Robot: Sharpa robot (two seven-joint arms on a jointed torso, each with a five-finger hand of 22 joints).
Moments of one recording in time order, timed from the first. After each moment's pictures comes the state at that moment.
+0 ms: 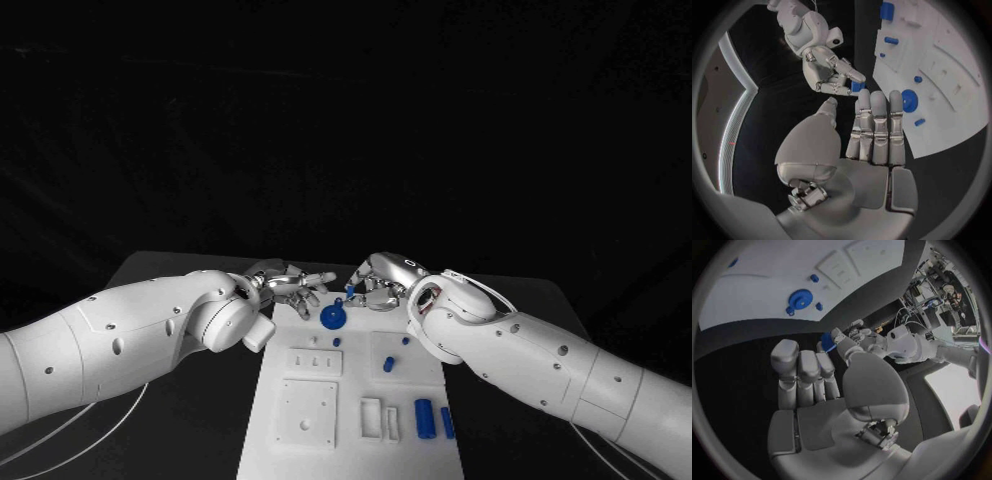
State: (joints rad) left arm 1.42 -0.59 -0.20 1.23 -0.32 -0.18 -0.08; left_hand 1.10 -0.06 -0.02 0.14 0.25 1.06 0.05 0.17 0.72 1.33 -0.01 0.43 0.27 1.18 -0.05 0.98 0.42 0.02 0.92 -0.07 0.90 0.39; right arm 1.01 -0.55 0.34 1.29 -1.65 -0.25 -0.13; right_hand 1.23 -0.04 0.33 -0.16 0.10 1.18 0.07 0.06 0.07 1.30 -0.02 1.13 1.27 1.45 -0.08 1.07 1.16 0.09 1.47 -0.10 0.83 1.31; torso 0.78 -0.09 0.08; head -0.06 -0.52
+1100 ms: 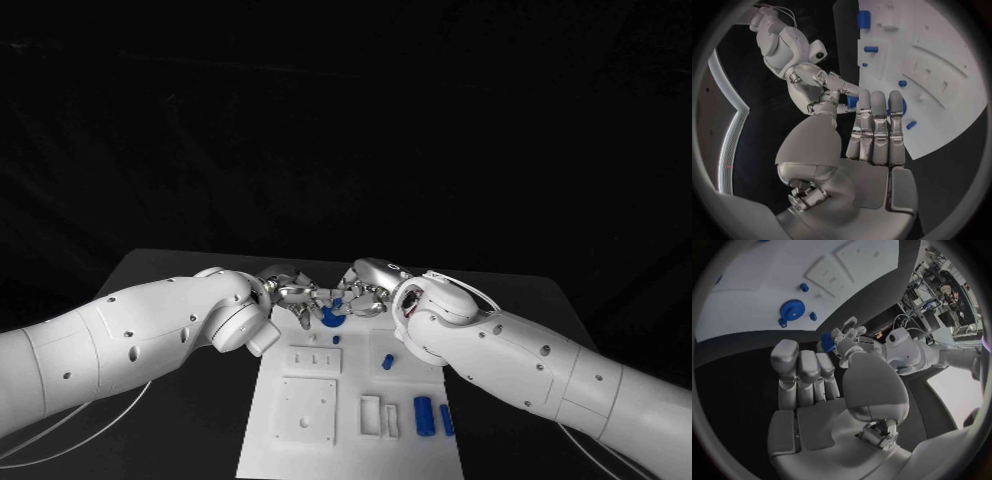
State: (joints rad) left arm 1.42 -0.55 -0.20 1.23 -0.51 -0.15 -0.20; left_hand 1.11 -0.05 -0.03 0.13 0.23 1.05 0.06 0.17 0.58 1.32 0.00 0.43 0.26 1.18 -0.04 0.98 0.39 0.02 0.91 -0.06 0.90 0.39; right arm 1.02 -0.50 0.32 1.29 -1.67 -0.19 -0.19; right_hand 1.23 -0.04 0.33 -0.16 0.11 1.17 0.07 0.06 0.07 1.30 -0.02 1.13 1.27 1.45 -0.08 1.07 1.16 0.09 1.47 -0.10 0.83 1.31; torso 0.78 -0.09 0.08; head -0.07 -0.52
